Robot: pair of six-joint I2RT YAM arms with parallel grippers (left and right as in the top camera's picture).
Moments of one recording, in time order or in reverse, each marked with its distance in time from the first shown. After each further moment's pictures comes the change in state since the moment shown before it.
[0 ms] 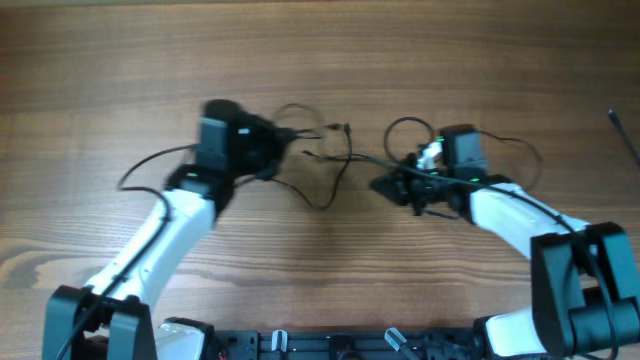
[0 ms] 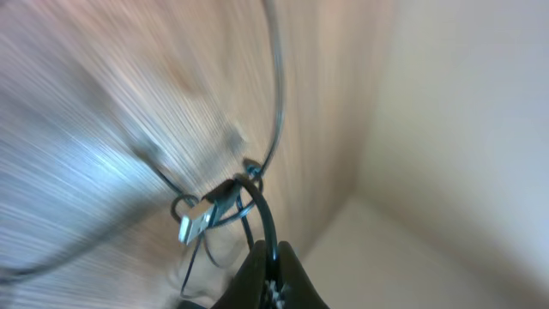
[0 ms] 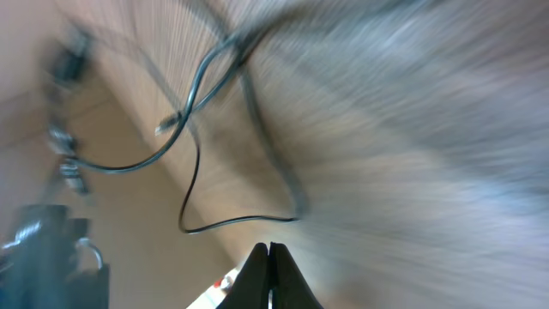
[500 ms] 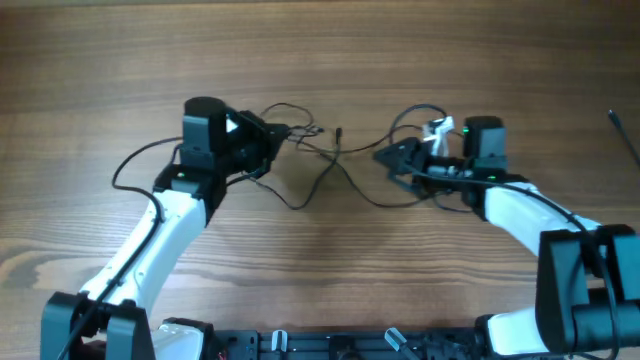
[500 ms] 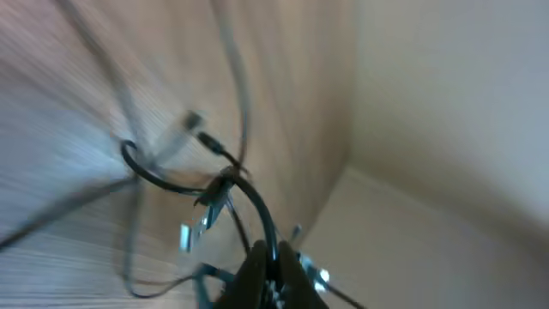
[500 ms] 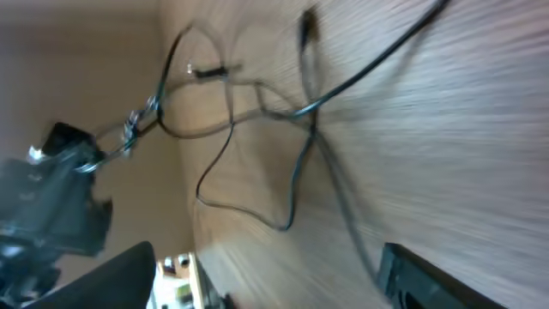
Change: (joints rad) left arm 0.031 -0.021 -0.002 0.058 0.099 0.127; right arm -0.038 0.000 -0.002 0.190 -0.114 -0.290
